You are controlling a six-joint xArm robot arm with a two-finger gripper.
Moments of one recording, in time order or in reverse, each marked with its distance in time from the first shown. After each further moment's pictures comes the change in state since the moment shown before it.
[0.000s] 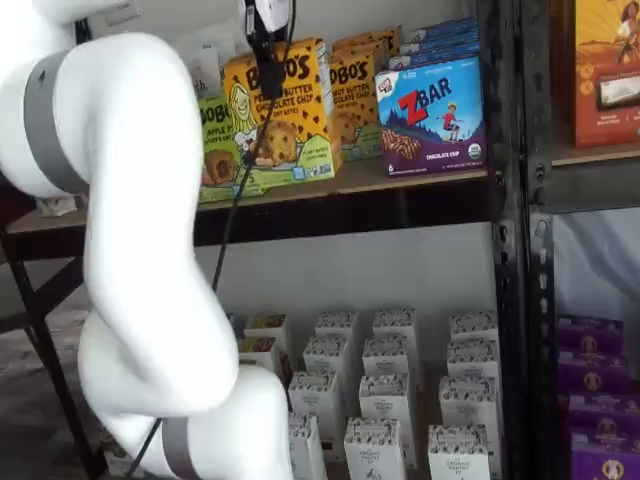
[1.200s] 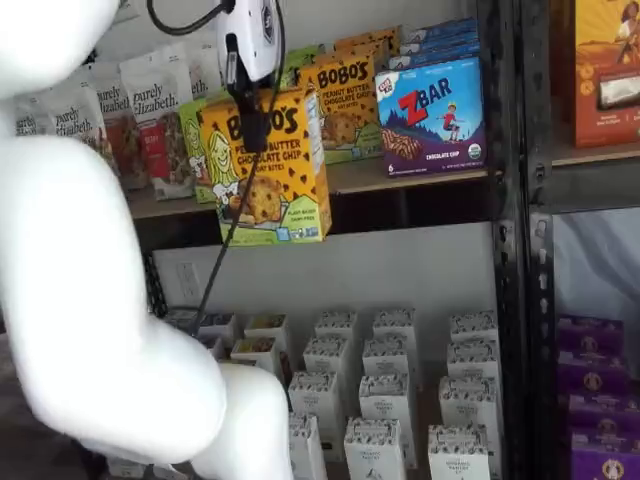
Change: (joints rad) arm -0.091 -0.321 0.322 0.044 0.021 -0.072
